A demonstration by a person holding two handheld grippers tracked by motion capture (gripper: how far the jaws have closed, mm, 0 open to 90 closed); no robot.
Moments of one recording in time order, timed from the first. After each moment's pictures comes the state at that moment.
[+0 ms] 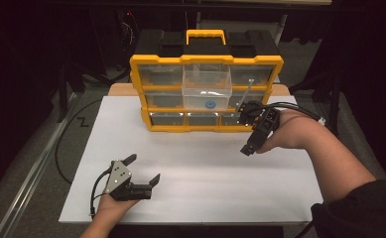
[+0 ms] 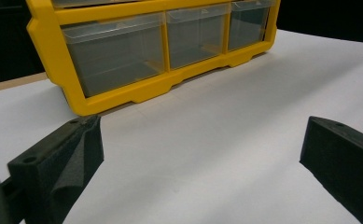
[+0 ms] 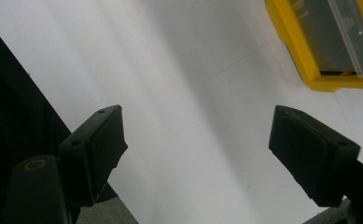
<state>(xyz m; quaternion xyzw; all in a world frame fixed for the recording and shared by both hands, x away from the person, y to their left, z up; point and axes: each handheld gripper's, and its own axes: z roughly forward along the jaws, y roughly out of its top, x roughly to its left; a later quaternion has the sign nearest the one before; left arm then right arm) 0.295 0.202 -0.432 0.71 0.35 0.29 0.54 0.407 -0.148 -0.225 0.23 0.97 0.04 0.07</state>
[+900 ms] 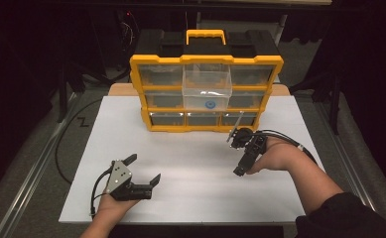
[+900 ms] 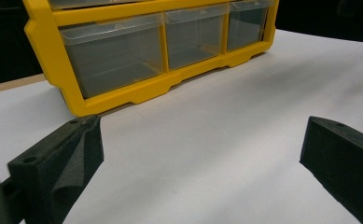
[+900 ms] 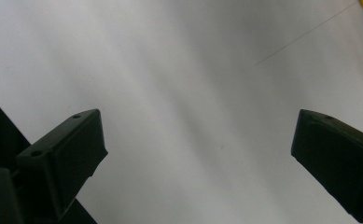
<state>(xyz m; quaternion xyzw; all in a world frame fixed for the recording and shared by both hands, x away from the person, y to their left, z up) 0.295 0.201 -0.432 0.71 0.35 0.29 0.54 0.410 -0.150 -0.320 0.25 0.97 0.03 0.04</state>
